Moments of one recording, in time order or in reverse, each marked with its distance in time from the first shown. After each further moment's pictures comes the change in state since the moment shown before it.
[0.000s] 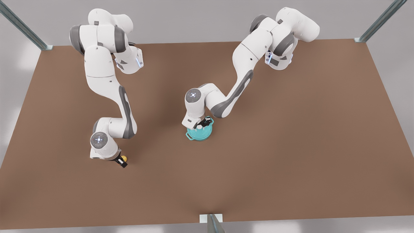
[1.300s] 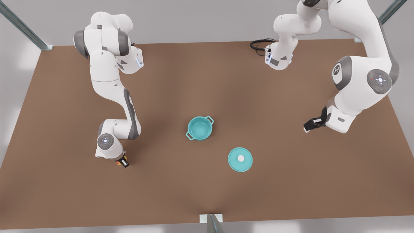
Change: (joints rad) left arm 0.751 -0.677 0.028 -0.286 -0.275 -0.357 0.806; right arm 0.020 0.049 -0.001 0.010 0.012 0.031 0.125
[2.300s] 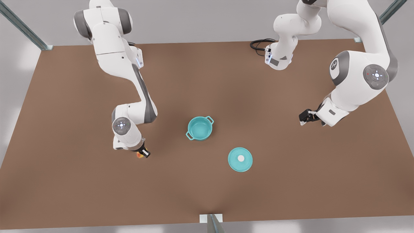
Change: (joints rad) left arm -0.012 -0.024 -0.014 0.000 0.001 -0.040 0.273; right arm 0.207 -0.231 0.009 -0.007 -0.002 -0.184 0.024
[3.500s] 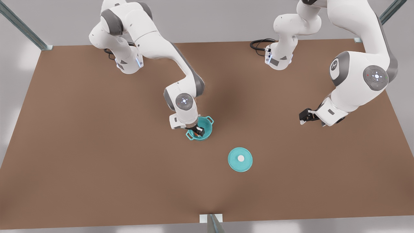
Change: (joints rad) left arm 0.000 0.004 0.002 0.000 0.000 -0.008 0.053; right arm 0.334 0.042 -0.116 0.257 0.088 -0.246 0.194
